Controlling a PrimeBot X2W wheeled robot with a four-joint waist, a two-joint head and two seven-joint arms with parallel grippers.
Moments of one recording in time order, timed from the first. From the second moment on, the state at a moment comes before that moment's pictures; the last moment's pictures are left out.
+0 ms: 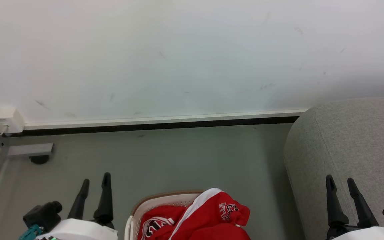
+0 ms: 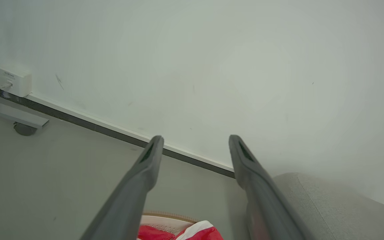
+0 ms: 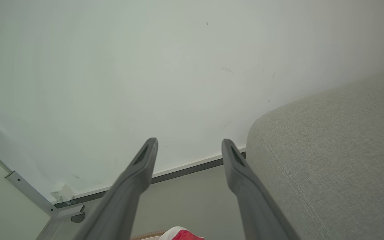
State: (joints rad) left arm -0.08 0.08 -0.03 0.18 -0.54 -0.06 -0.14; right arm -0.04 -0.06 0.03 0.17 0.53 0.13 -0.14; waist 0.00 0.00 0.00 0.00
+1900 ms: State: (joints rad) left arm -0.08 0.07 -0.03 0.15 -0.03 -0.08 -0.26; right arm -0.03 -0.05 0.05 0.12 0.15 0.13 -0.26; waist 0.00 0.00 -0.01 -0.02
